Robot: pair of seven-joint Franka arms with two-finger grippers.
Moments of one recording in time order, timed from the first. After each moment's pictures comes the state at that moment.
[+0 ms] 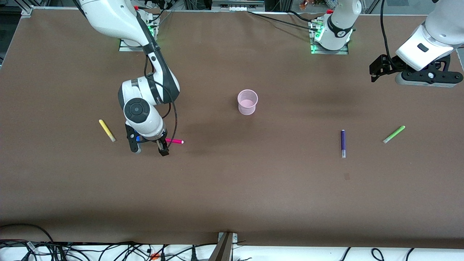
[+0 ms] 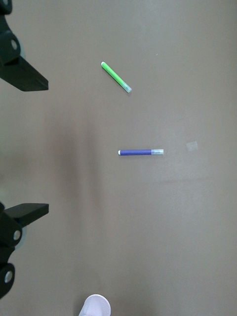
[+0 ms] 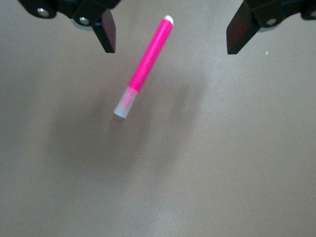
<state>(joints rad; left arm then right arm) 0.25 -0.11 -0.37 -1.74 0.04 1.59 -0.01 0.63 0.57 -0.27 -1.78 0.09 2.33 1.58</state>
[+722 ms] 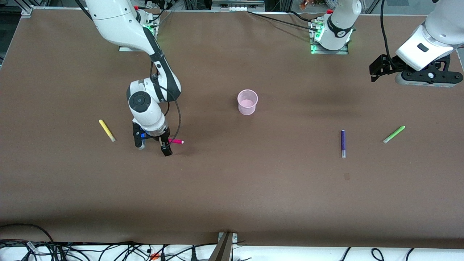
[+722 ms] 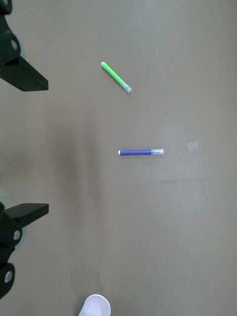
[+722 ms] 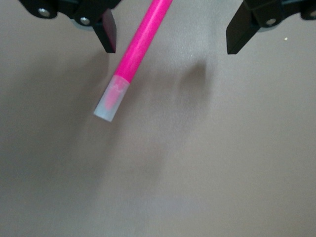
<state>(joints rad) 0.25 -0.11 -0.37 -1.74 0.04 1.59 -0.01 0.63 0.60 -0.24 -1.96 0.16 2.70 1.58</state>
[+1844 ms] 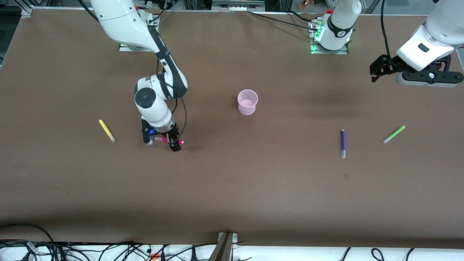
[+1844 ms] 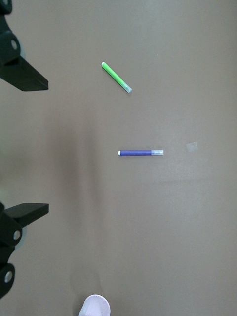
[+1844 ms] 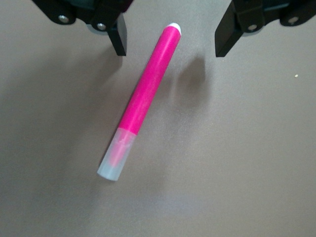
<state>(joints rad) 0.25 -0.11 -0.37 -1.74 0.04 1.59 -0.02 0.63 0.60 -0.18 -1.97 0.23 2.73 1.58</state>
